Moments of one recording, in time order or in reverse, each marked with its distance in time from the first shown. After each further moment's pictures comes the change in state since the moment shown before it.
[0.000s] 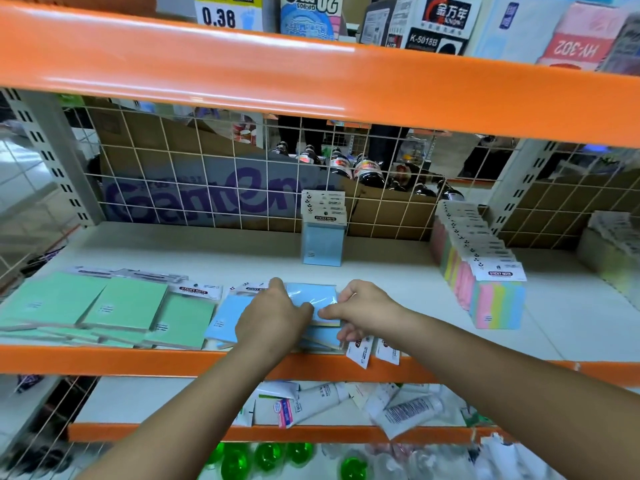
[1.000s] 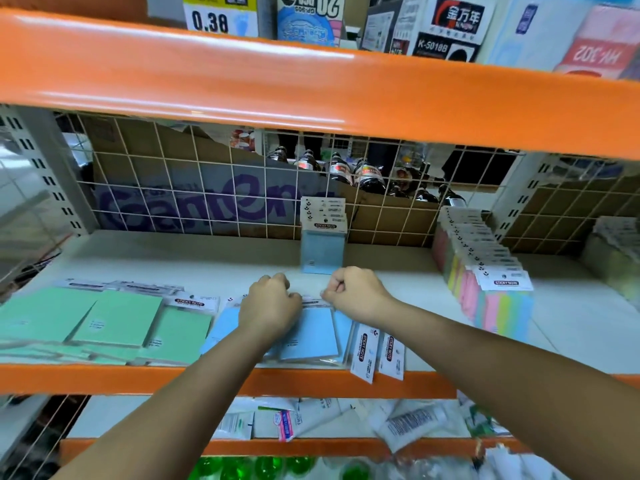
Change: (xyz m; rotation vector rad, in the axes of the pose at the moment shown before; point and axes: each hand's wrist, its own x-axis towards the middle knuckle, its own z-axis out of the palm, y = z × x) left_hand 0.058 -0.005 0.012 0.010 0.041 0.113; right_hand 0.052 -0.008 -0.008 -0.435 0.205 -0.283
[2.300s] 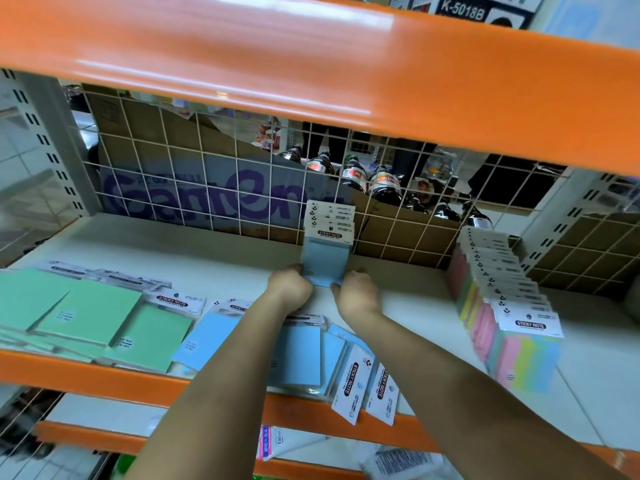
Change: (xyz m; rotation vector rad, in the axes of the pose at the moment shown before) left_hand 0.067 0.033 0.030 -0.156 -0.187 -0.080; right_hand 0.080 0.032 0.024 -0.270 0.113 0.127
